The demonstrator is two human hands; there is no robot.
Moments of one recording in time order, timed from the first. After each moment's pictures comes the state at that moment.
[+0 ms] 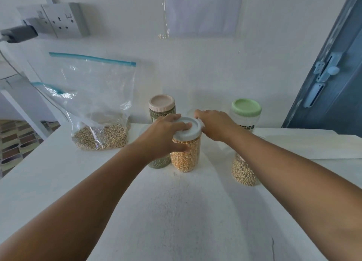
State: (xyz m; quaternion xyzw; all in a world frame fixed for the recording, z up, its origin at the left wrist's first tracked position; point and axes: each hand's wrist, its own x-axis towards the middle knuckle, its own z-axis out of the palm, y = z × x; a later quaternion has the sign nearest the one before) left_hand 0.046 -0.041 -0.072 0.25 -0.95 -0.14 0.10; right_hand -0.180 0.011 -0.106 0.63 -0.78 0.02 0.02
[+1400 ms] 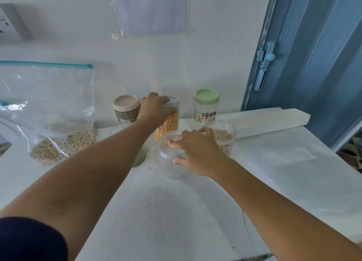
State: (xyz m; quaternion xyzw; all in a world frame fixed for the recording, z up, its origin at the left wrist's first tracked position) left_hand -0.059 -0.055 -0.073 0.33 -0.91 -0.18 0.18; right_hand -0.088 0.147 -0.103 0.59 -0.80 0.09 0.03
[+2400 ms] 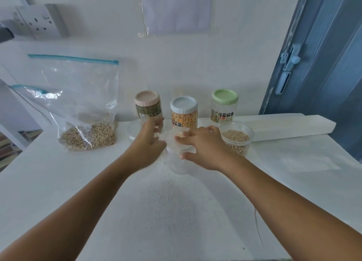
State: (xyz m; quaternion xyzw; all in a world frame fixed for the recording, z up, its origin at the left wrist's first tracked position) left_hand 0.080 -0.010 -0.105 0.26 -0.86 -0.39 0.20; right_hand -0.090 0.127 -0.109 0.62 -0.77 0.11 -0.01
